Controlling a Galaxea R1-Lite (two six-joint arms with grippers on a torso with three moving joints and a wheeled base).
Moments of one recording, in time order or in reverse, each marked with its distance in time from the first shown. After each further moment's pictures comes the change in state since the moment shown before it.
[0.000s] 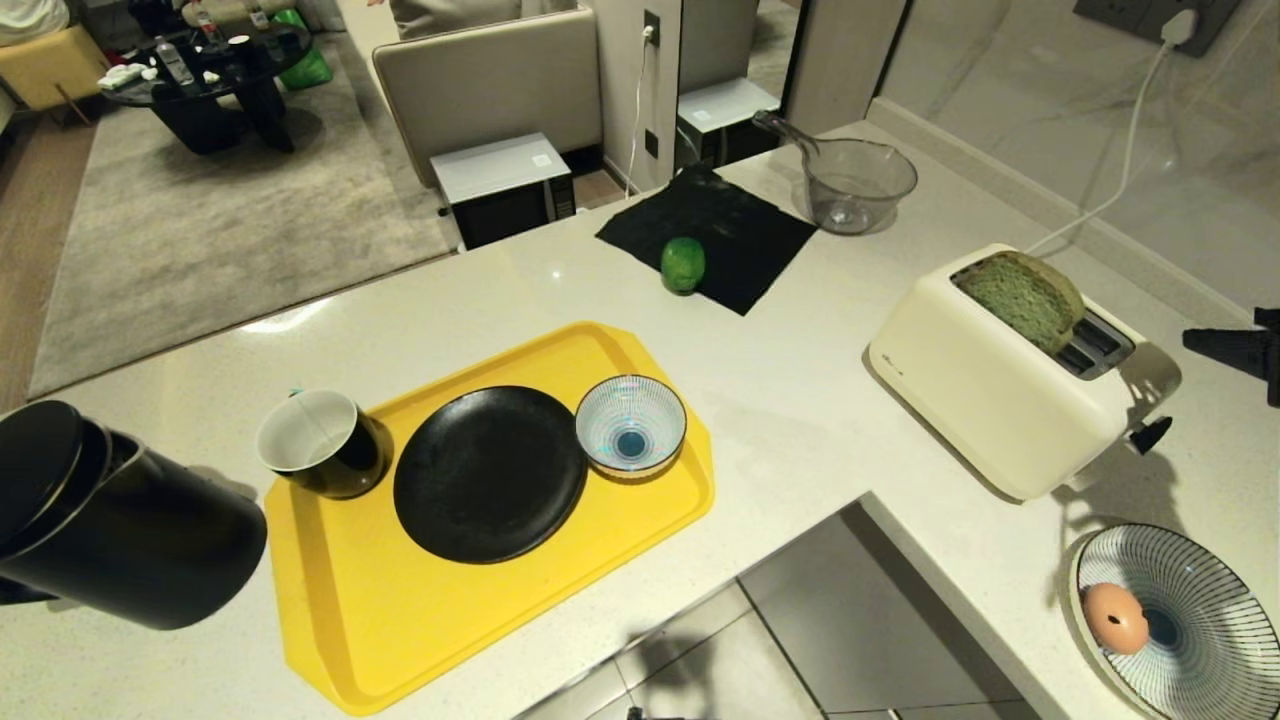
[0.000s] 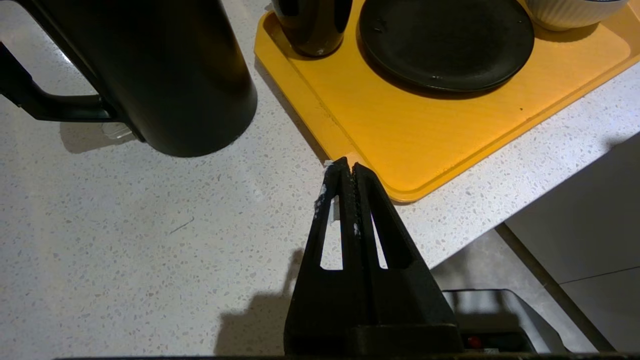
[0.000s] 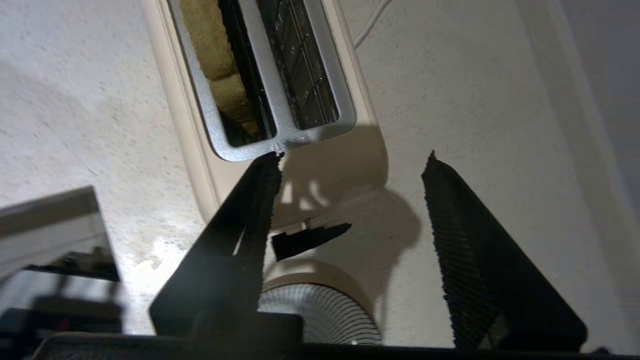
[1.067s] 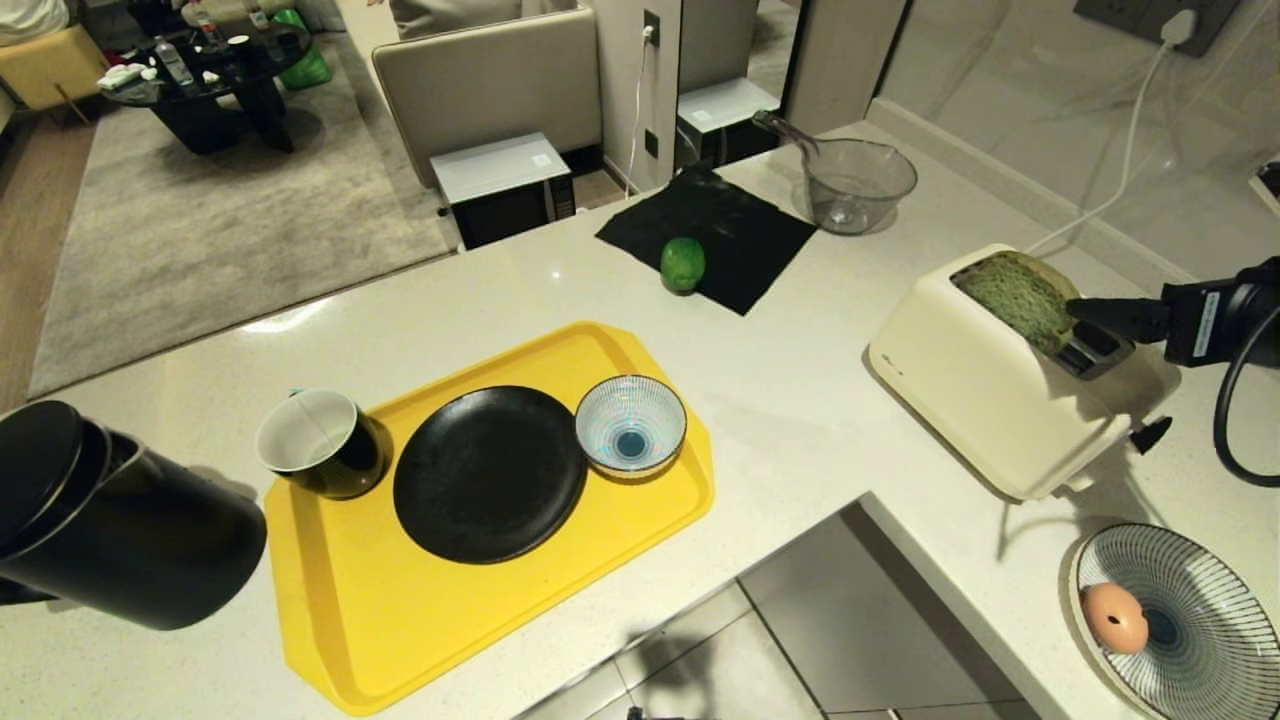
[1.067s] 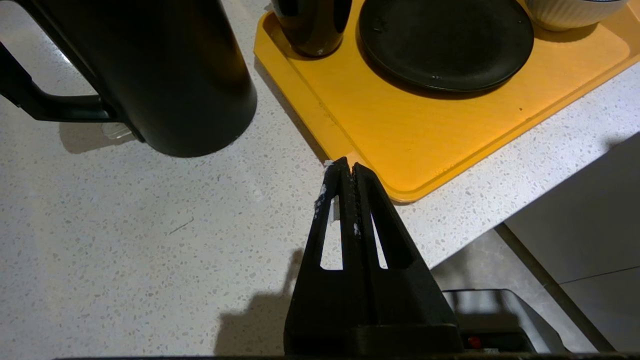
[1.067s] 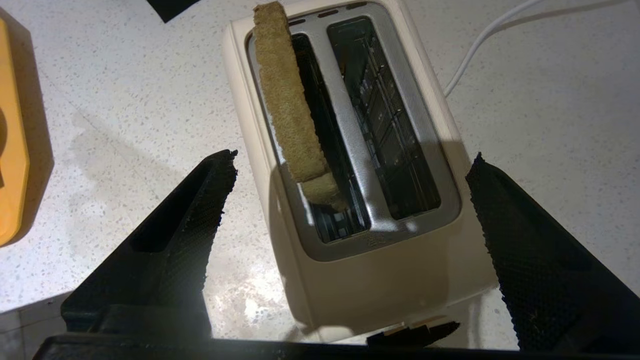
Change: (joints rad) left arm 0.000 0.000 0.000 0.000 0.000 0.000; right arm 0.104 0.139 -0.049 -0.134 0.083 0.215
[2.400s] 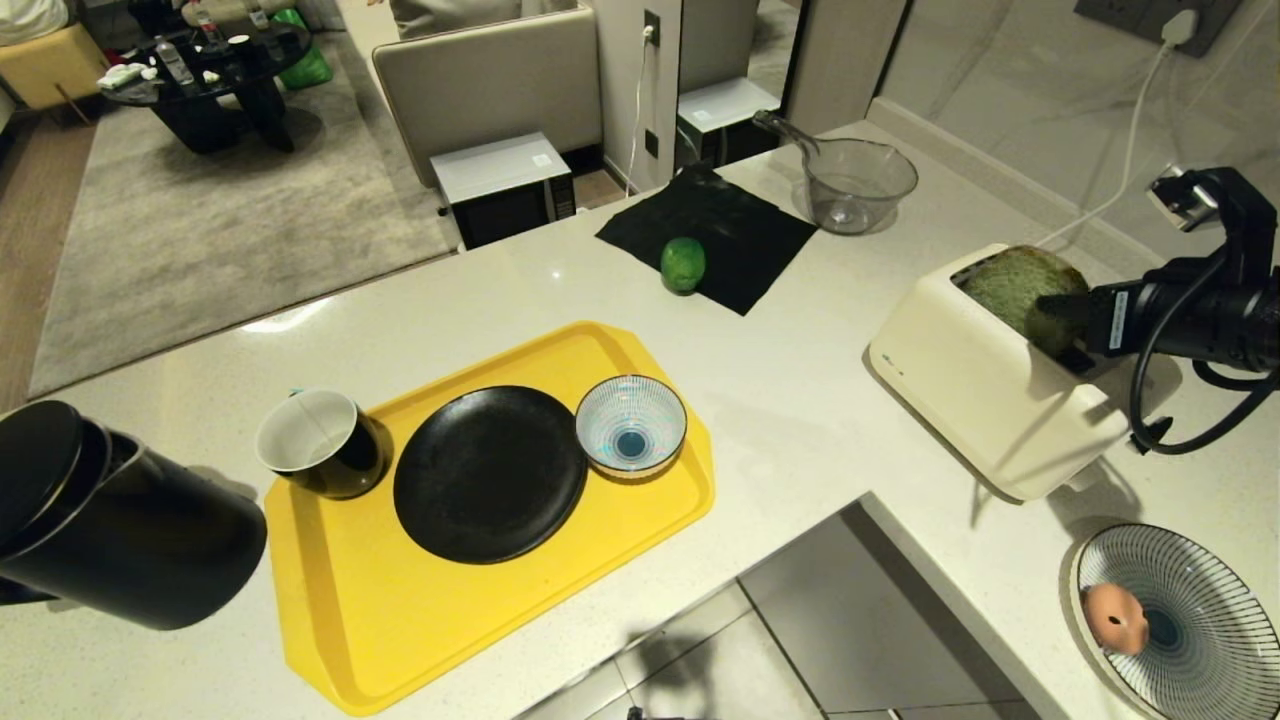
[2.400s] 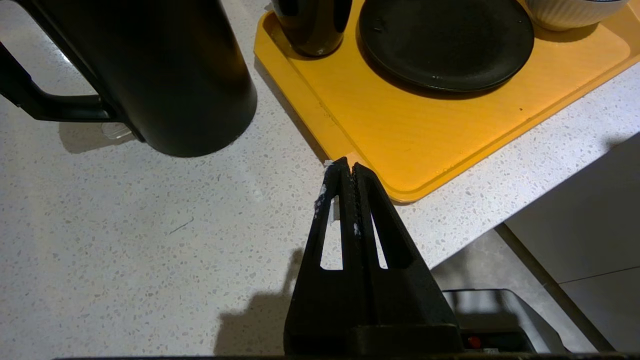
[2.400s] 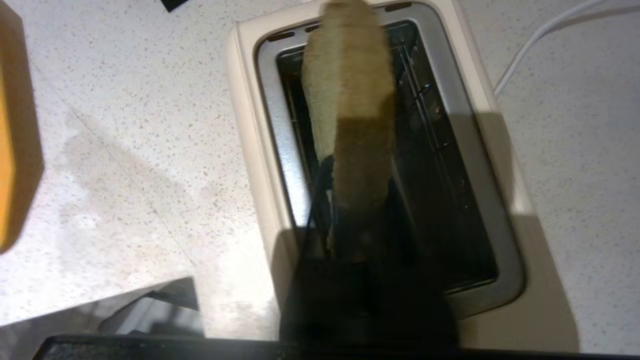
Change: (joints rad) left arm 0.000 0.000 0.000 0.000 0.000 0.000; right arm 0.054 0.154 -0.107 0.000 -0.007 -0.010
